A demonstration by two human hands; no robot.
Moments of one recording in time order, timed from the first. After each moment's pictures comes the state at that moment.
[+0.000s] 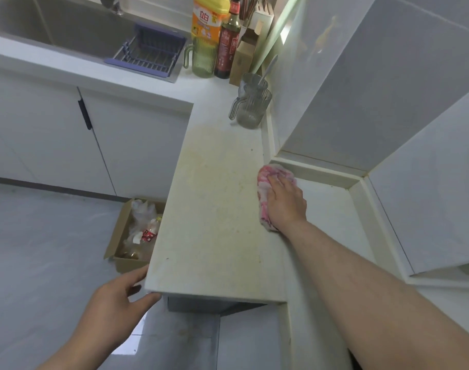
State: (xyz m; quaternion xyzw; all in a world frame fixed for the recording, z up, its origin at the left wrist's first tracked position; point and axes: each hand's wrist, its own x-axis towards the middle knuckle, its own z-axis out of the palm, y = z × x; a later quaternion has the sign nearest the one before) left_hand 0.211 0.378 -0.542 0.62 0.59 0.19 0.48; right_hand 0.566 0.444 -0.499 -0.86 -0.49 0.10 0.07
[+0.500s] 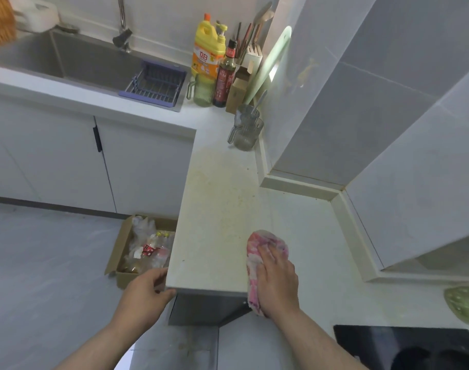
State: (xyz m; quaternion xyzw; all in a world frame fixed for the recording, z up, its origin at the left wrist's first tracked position) left_hand 0.209 0.387 -0.541 0.66 0.55 0.18 0.49; right_hand 0.459 0.301 -0.489 -0.87 -0.46 0.14 0.05
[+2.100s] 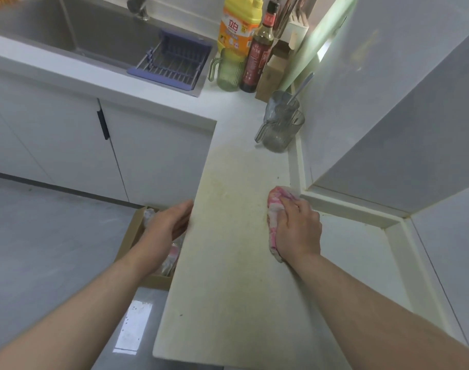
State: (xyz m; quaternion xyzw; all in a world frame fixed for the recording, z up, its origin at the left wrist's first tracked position) left_hand 0.293 0.562 -0.530 0.45 0.45 0.29 0.72; right_hand 0.546 0.491 -0.505 -0.86 -0.49 0.02 0.10
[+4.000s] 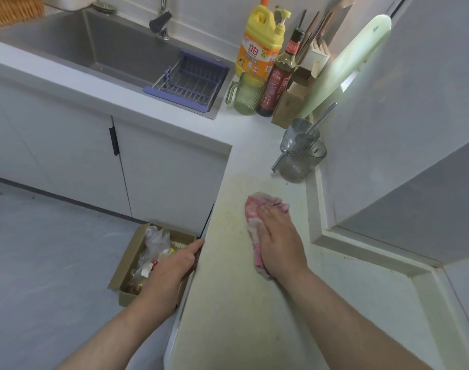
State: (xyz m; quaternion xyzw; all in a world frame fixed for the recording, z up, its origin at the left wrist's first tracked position) left_hand 0.301 0.609 -0.645 0.36 0.49 0.25 0.75; right_hand 0.516 0.563 -0.510 -0.75 -0.63 0.10 0.17
